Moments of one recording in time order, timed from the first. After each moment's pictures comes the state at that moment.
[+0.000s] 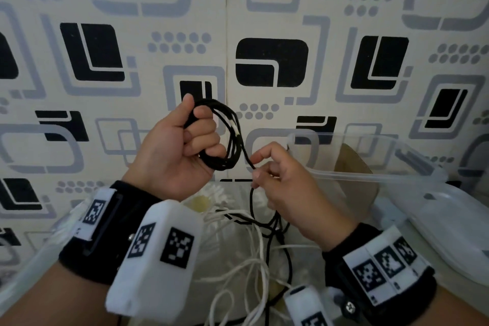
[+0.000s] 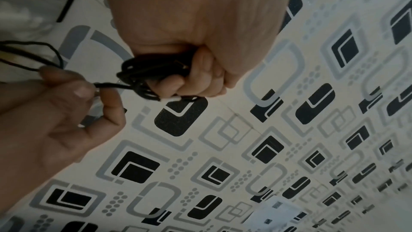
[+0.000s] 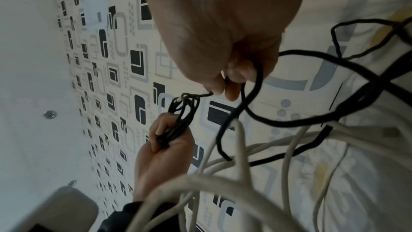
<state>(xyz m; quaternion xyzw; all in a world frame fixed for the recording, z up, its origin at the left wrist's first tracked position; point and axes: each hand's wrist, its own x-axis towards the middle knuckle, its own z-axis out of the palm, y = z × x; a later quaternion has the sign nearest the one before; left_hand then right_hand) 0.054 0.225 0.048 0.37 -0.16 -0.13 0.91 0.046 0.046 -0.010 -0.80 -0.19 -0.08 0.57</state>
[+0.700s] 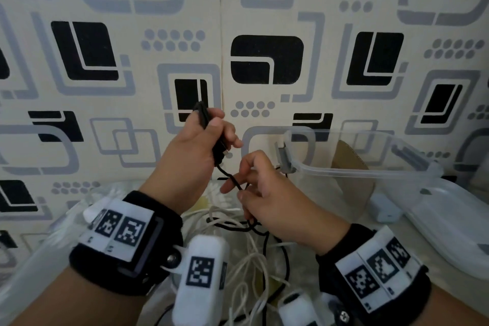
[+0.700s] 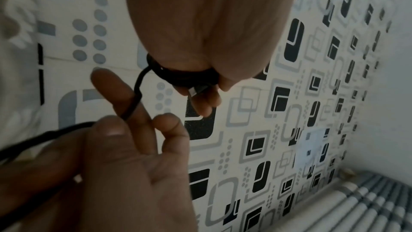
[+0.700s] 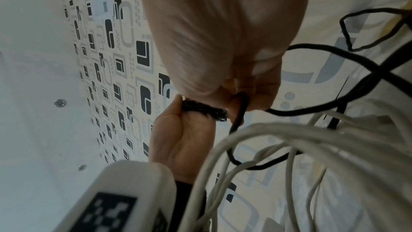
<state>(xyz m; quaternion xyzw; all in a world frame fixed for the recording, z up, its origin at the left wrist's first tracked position) 0.055 0.202 0.024 0.63 -0.21 0.12 0.74 0.032 0.054 -0.008 -0.82 -0.27 0.01 0.50</state>
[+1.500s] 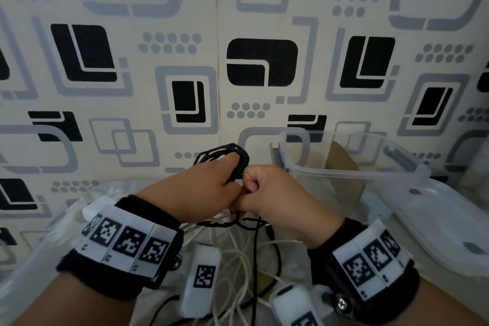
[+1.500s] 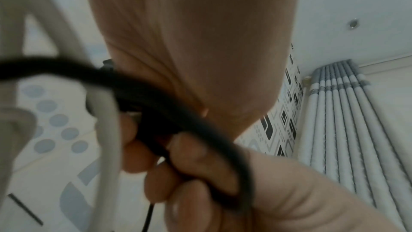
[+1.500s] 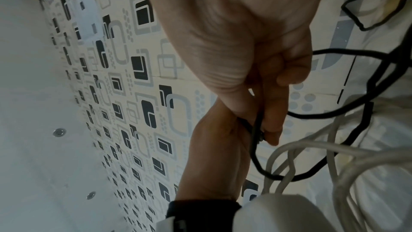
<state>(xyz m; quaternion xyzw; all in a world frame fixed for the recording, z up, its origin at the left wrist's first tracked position) 0.044 0.202 0.021 0.94 -0.25 0.02 0.23 0.039 0.049 -0.007 -0.82 -0.18 0.00 0.53</state>
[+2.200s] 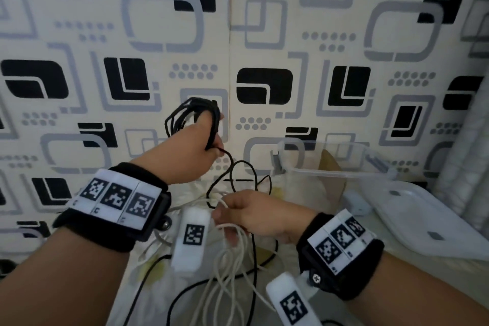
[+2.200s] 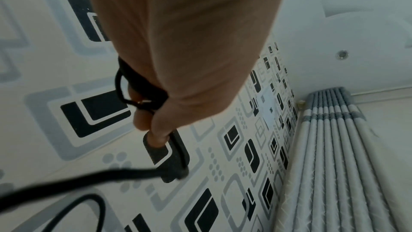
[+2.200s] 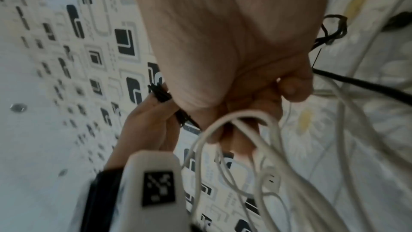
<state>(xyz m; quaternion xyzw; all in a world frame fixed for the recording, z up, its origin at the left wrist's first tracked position) -0.003 0.237 0.085 0.93 -0.20 0.14 0.27 -0.022 0.073 0.011 -0.86 -0.29 0.16 0.39</state>
